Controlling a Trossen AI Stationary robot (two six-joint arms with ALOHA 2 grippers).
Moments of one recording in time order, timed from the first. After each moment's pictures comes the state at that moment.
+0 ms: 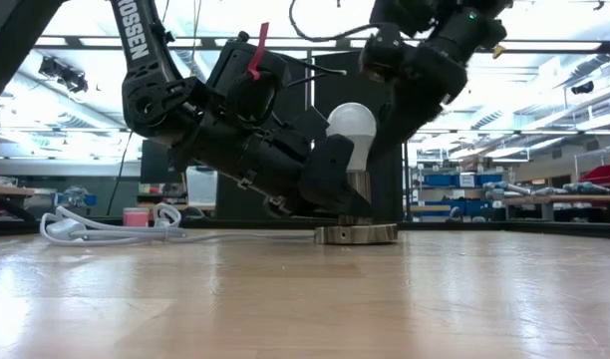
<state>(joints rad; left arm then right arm) -0.06 2.07 0.87 0.83 -0.38 -0.27 -0.03 1.53 0.96 -0.37 -0.01 0.01</state>
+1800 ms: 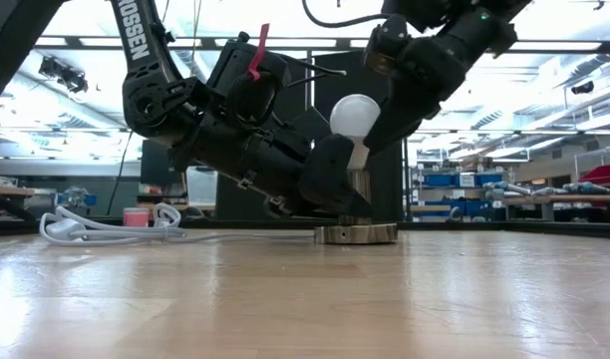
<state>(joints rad) -0.06 2.07 0.87 0.83 -0.37 -0.27 -0.01 1.49 0.89 -0.20 0.03 0.05</state>
